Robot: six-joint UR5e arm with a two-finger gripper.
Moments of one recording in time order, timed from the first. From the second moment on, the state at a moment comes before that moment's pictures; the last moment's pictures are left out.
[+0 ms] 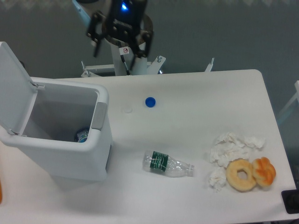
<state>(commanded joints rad) 2.44 -1.33 -1.68 -1.36 1.01 0.54</state>
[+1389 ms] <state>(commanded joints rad) 2.14 -1.46 -1.62 -1.03 0.87 0.19</state>
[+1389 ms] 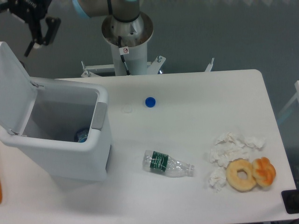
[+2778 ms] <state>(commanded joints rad) 2.22 -1.47 -1.61 -1.03 0.94 0.15</state>
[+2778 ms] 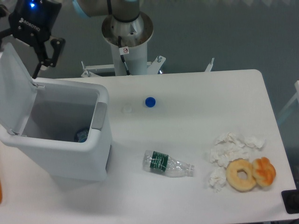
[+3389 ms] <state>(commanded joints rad) 2.26 -1.47 -1.62 -1.04 1.00 0.15</state>
